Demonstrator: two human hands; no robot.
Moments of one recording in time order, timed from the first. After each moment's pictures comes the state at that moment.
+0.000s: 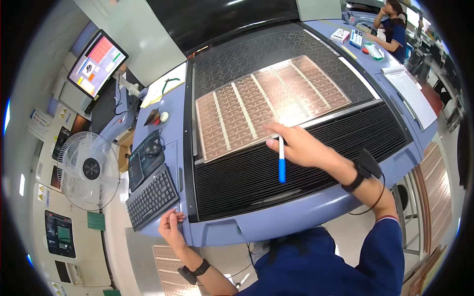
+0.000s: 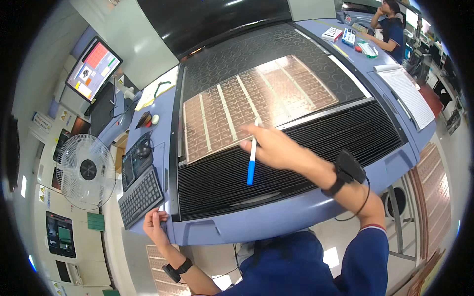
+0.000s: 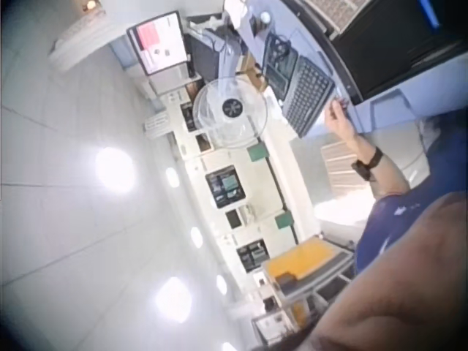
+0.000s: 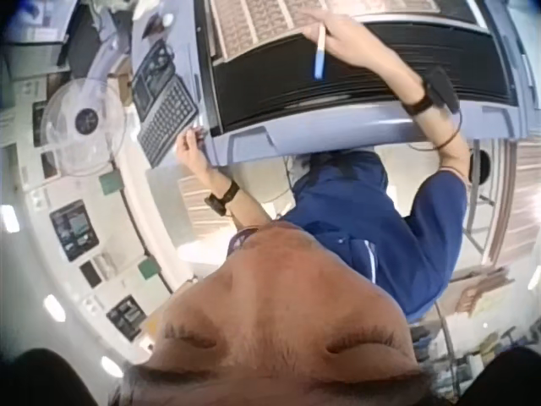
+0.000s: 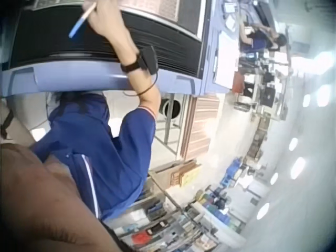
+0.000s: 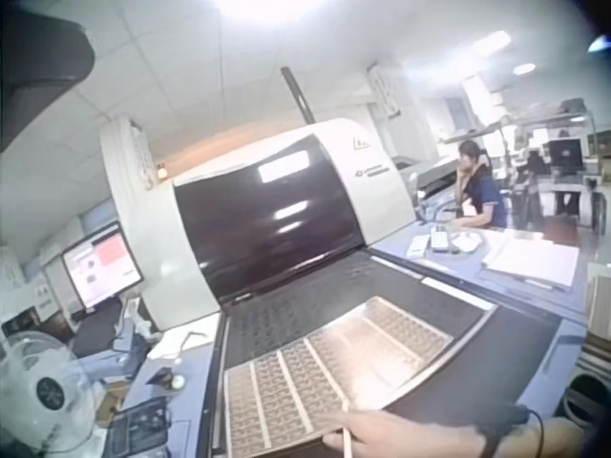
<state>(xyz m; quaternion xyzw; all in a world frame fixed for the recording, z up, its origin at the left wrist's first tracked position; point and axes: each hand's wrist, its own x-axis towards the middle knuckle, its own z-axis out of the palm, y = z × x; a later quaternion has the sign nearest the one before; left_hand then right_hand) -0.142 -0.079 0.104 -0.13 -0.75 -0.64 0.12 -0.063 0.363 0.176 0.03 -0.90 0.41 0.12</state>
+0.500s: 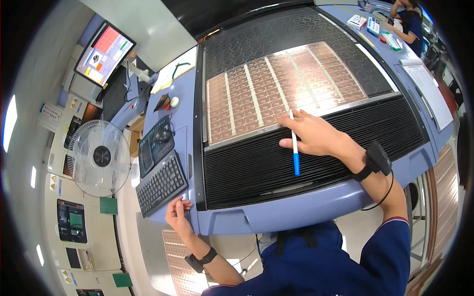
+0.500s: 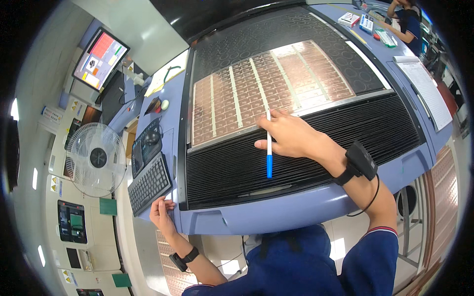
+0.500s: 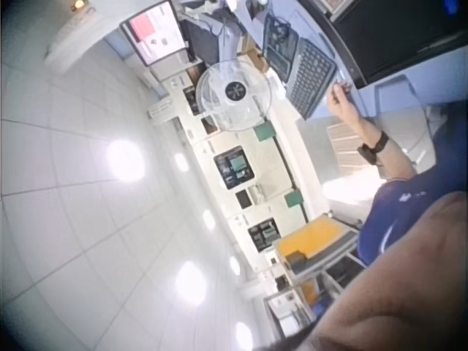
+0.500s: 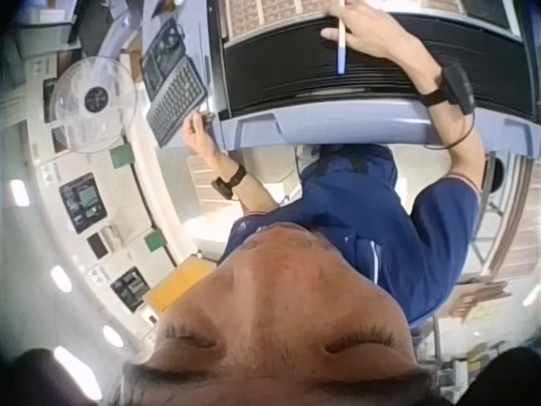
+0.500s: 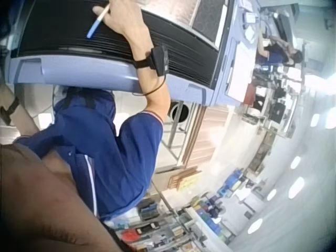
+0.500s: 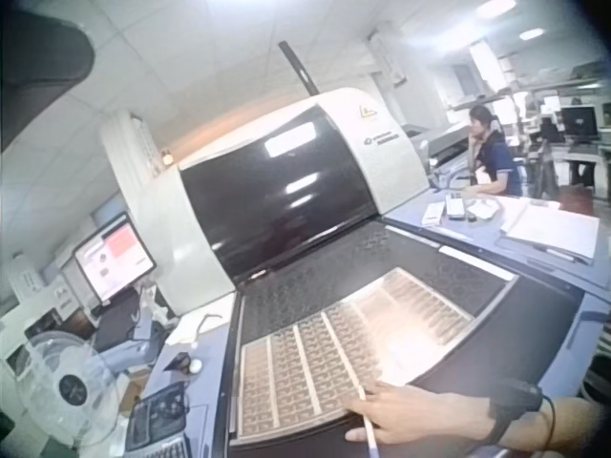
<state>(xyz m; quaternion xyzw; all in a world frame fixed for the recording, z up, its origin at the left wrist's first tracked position) -0.150 -0.079 0.096 -0.10 -0.77 -0.62 0.14 -0.080 0.380 0.158 0.06 -0.96 0.26 0.03</state>
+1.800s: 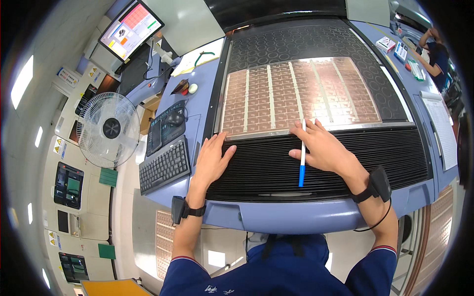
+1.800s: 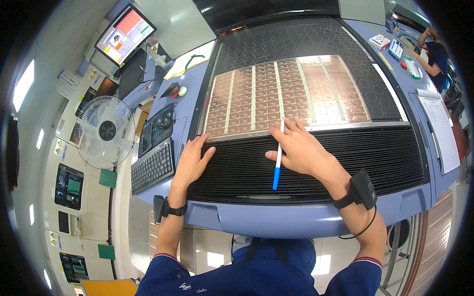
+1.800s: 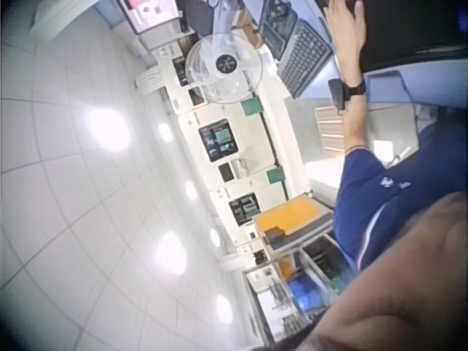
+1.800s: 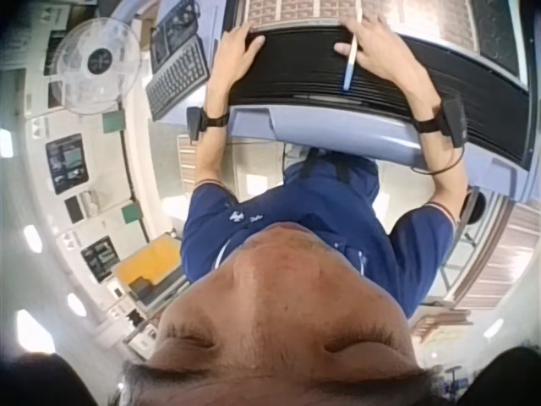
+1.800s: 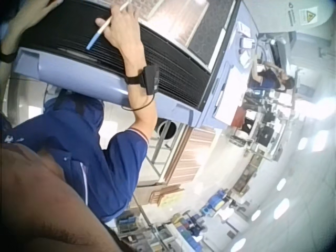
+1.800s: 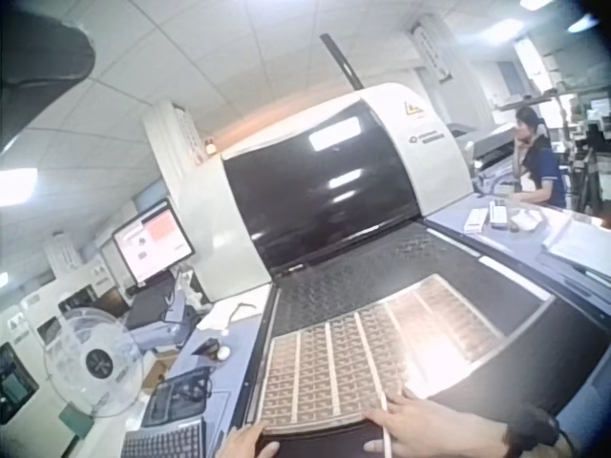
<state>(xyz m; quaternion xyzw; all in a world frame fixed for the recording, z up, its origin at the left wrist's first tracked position) -0.207 0.073 0.148 -0.34 -0.93 -0.15 0.04 -0.071 0.384 0.144 0.12 -0.96 0.22 0.09</state>
